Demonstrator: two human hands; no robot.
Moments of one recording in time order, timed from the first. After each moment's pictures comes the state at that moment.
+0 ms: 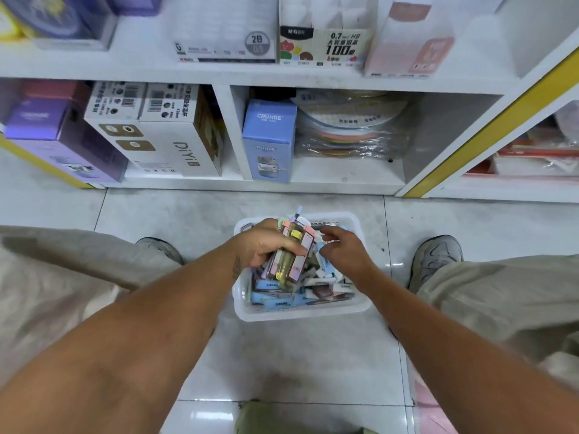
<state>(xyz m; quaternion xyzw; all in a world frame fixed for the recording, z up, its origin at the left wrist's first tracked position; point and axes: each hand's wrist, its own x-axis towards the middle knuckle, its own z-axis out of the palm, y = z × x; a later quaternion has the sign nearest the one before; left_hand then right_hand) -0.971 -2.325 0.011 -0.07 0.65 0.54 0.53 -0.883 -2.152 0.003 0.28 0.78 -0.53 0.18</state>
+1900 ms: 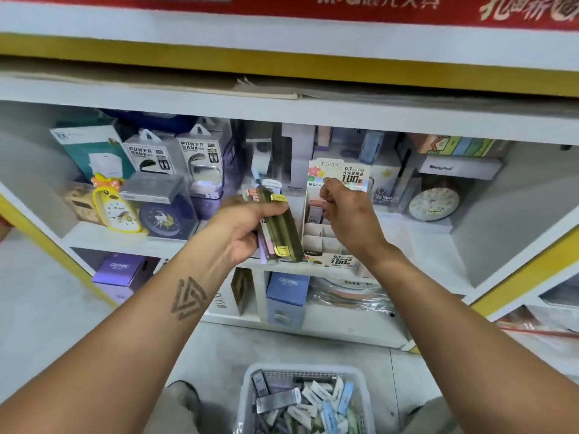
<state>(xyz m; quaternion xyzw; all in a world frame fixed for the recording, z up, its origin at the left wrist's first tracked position) -1.105 -2.328 0.343 -0.14 0.57 0.79 0.19 -1.111 -2.133 0.291 -0.07 0.93 -0.29 -0.20</state>
